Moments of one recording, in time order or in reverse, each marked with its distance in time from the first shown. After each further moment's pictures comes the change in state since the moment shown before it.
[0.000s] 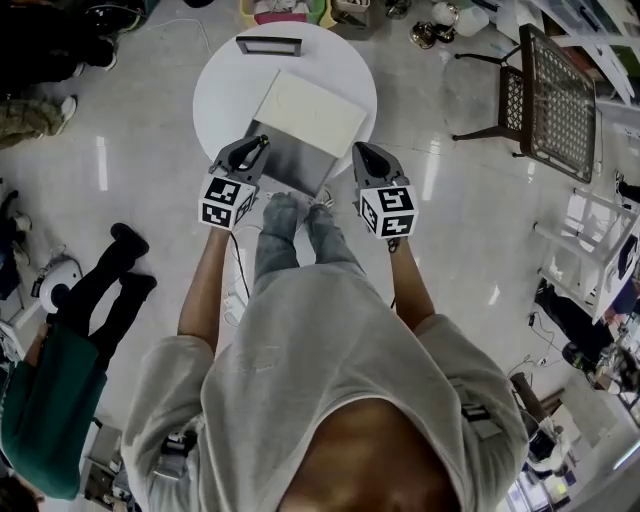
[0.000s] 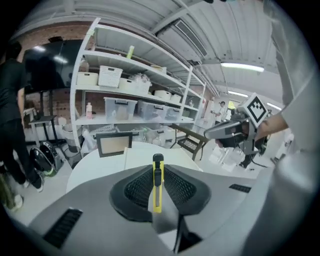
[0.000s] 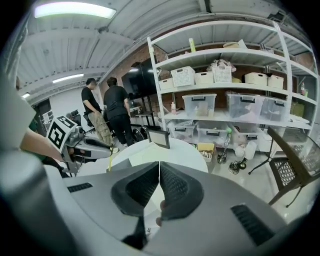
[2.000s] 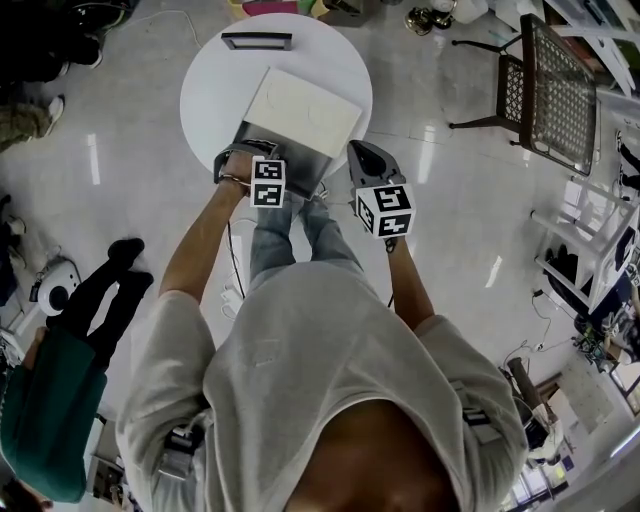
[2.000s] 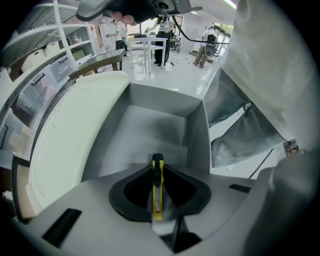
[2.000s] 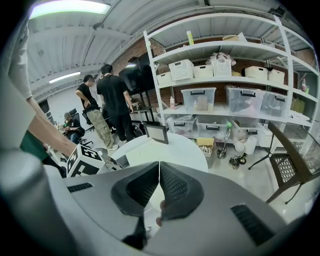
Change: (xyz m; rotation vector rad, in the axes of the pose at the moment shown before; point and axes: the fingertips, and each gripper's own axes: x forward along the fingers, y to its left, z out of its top) left arm 0.075 -0.058 -0.160 1.047 0.791 -0.573; right arm 0.013 -0.006 -0.011 0.024 0.060 -0.001
